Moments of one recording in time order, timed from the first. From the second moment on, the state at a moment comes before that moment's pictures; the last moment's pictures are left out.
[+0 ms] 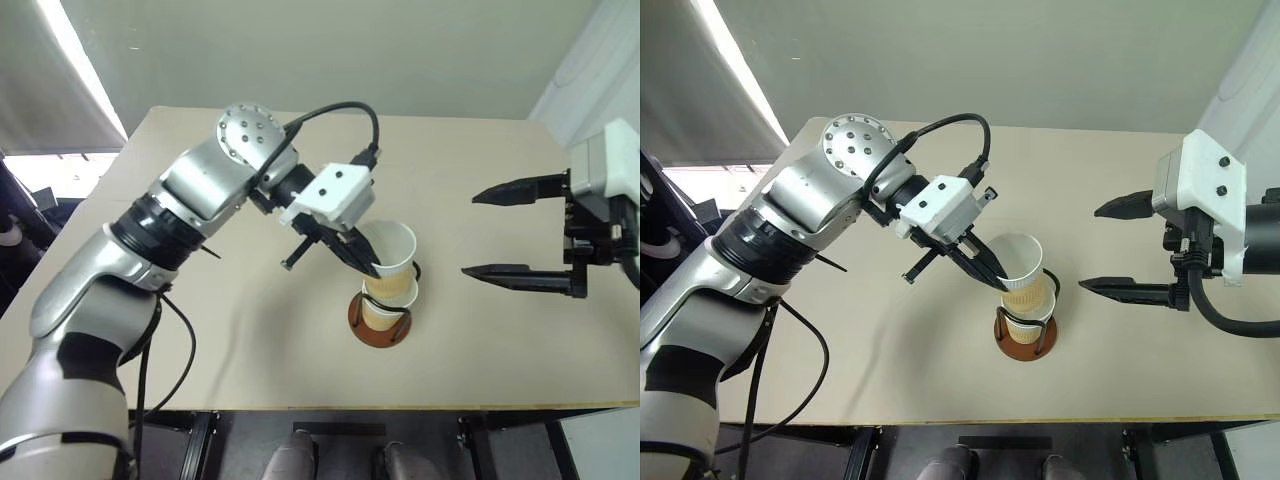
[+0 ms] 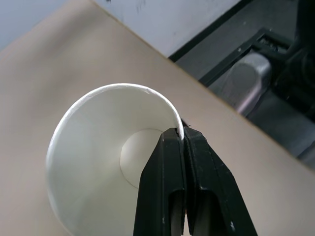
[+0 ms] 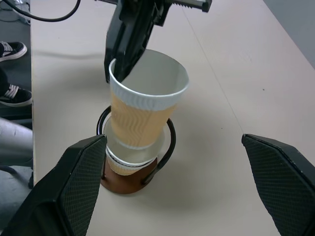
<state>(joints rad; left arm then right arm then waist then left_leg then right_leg) -1.34 0.73 -0.71 0.20 -0.56 0.07 -1.58 -0.61 -1.31 -0.28 -0.59 0.89 0.95 1.02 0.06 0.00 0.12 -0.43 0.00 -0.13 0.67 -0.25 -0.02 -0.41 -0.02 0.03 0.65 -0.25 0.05</state>
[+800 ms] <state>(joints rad) -1.29 0.65 -0.55 0.20 -0.54 0.16 -1.57 -0.62 -1.27 -0.26 -0.56 0.88 0.93 1.00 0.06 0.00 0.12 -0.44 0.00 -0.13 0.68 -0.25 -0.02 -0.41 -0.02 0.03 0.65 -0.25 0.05</state>
